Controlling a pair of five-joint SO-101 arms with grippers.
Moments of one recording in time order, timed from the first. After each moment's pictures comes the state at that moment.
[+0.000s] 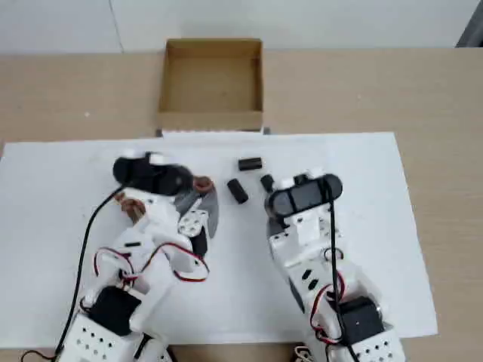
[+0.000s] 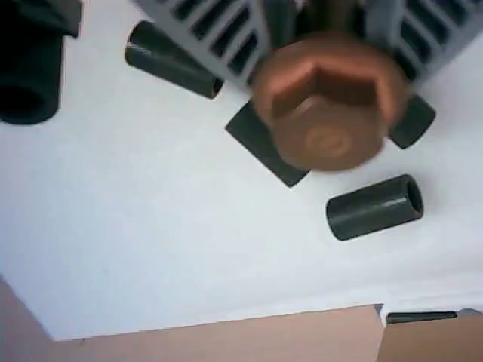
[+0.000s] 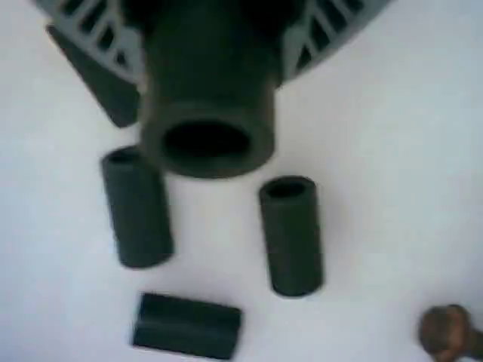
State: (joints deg) left arm 23.1 -80.0 71.6 44.5 22.4; right arm -25.1 -90.4 76.4 55.1 -2.0
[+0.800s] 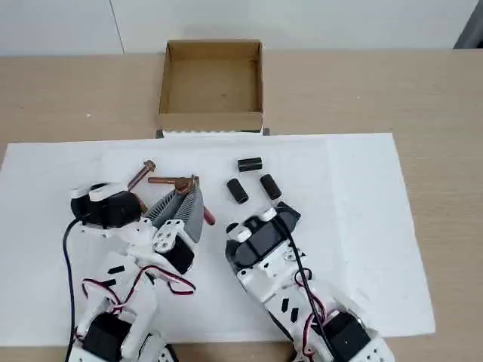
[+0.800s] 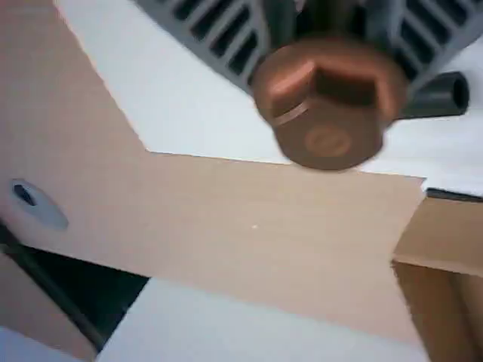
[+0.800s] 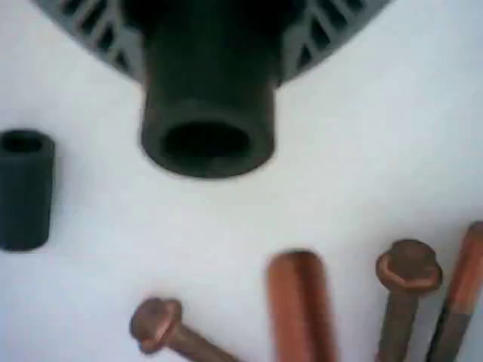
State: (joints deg) left arm 20.0 -103.3 82.2 42.8 34.4; right arm -42.6 -103.1 84.9 53.5 0.6
